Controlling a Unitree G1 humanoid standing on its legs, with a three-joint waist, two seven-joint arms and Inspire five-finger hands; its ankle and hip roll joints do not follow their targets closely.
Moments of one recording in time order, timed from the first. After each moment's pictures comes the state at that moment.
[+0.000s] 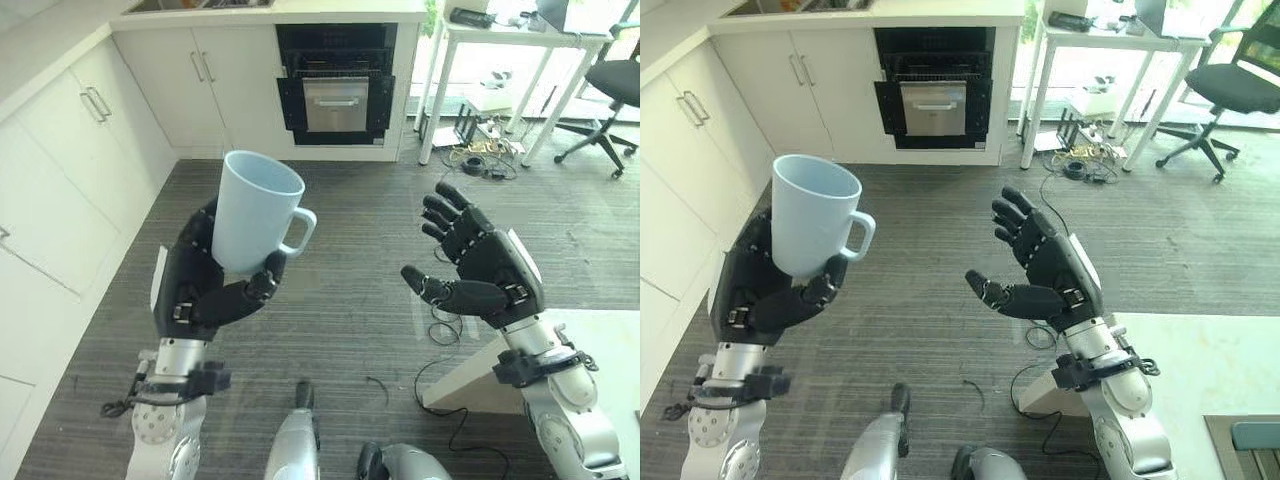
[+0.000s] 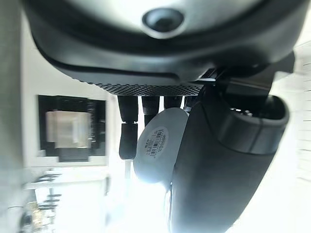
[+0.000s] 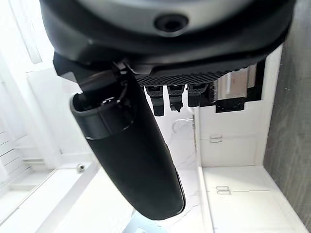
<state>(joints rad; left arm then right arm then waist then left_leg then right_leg) 0.21 0.36 0.09 -0.27 -0.47 -0.39 -0.06 0.14 -0.47 -0.02 -0.35 0.55 -0.13 0.23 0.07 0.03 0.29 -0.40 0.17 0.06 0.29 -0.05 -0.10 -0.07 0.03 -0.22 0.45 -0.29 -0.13</state>
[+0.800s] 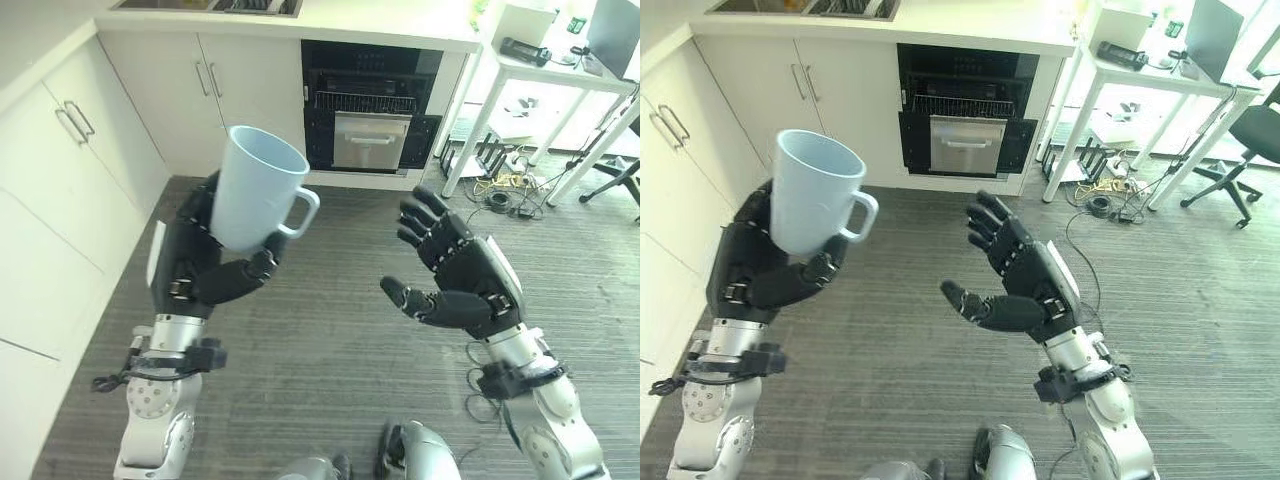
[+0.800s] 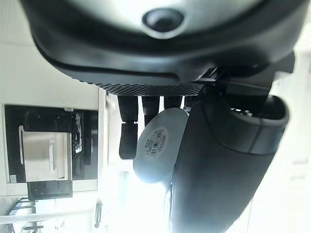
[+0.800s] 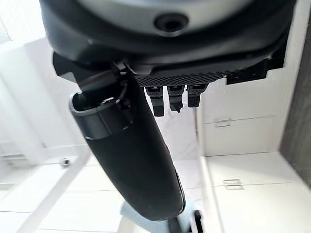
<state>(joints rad) 0.07 0.40 0.08 -0.27 -0.44 -0.32 -0.06 0.16 -0.48 0.02 -0.41 0.58 -0.15 0.24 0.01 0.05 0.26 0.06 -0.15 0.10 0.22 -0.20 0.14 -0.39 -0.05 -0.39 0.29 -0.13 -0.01</state>
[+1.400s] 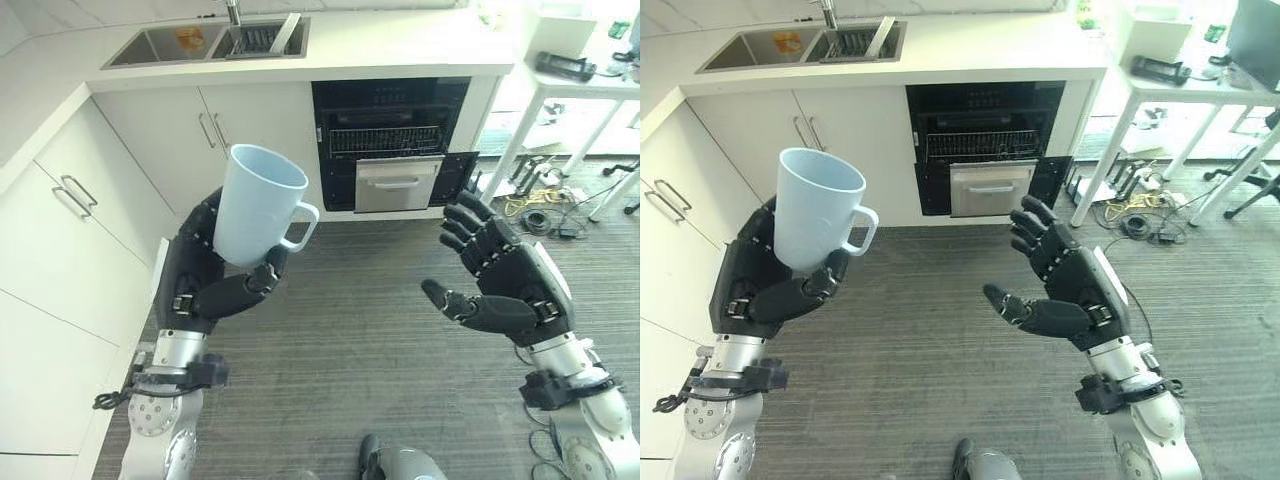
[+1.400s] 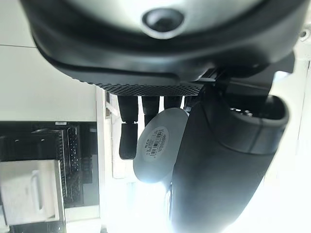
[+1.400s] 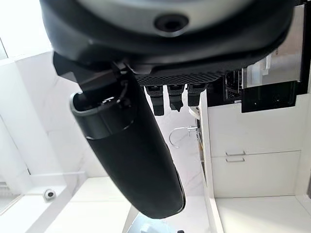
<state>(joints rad) 0.15 0.36 0.06 -0.32 -0.45 -0.31 -0.05 0.20 -0.49 -0.11 -0.42 0.63 -0.14 0.26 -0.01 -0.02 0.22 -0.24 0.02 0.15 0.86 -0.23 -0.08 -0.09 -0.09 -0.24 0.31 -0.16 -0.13</state>
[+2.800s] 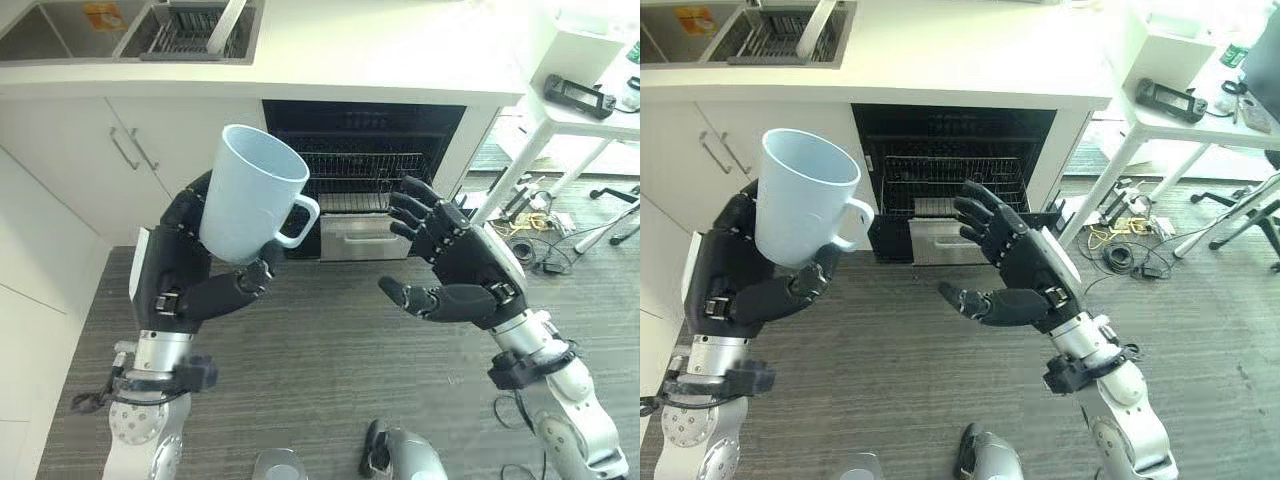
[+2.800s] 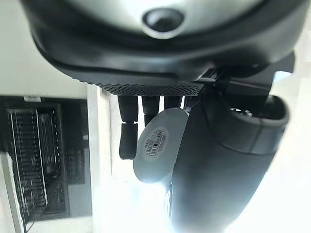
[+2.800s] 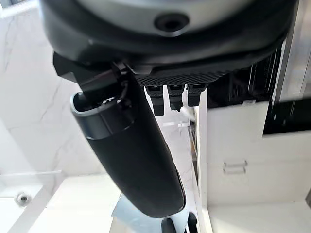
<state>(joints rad) 0.21 0.43 0.09 -0.41 -0.43 -0.35 -0.04 0.08 -0.51 0.00 -0.43 0.63 -0.08 0.31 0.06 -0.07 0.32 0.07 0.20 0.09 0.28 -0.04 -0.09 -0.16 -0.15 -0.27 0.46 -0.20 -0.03</state>
